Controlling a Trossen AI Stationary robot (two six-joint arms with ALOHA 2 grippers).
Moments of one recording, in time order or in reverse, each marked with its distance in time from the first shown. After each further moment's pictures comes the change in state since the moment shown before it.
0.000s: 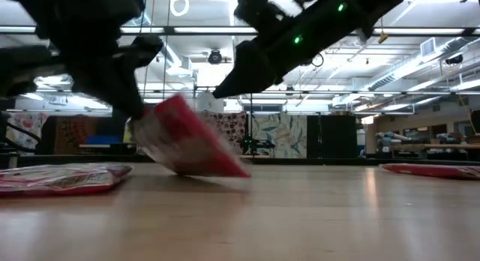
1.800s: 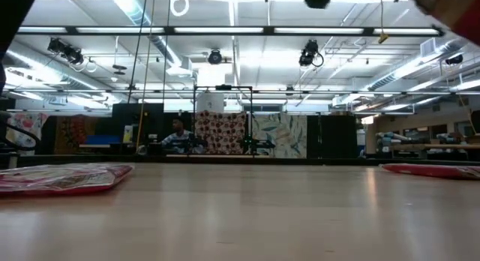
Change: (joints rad) left arm 0.255 0.659 0.893 0.528 0.587 0.688; right arm 0.313 -1.109 0.000 -0.841 0.324 0.338
